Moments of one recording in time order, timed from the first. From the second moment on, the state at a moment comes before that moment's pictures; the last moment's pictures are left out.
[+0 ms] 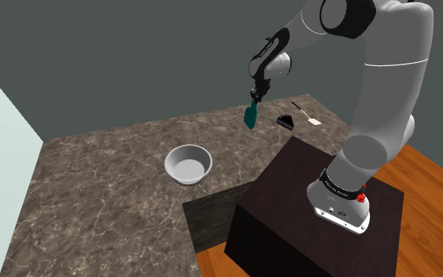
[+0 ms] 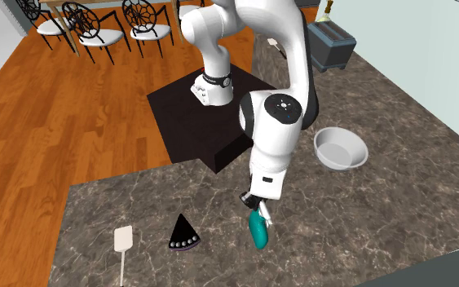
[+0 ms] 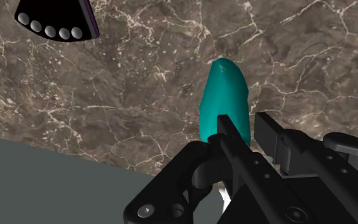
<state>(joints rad) -0.21 0.40 -0.31 -2.16 0.11 2.64 -0.38</state>
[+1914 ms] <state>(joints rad) -0.16 0.18 -0.36 -2.11 0.00 2.38 -0.32</state>
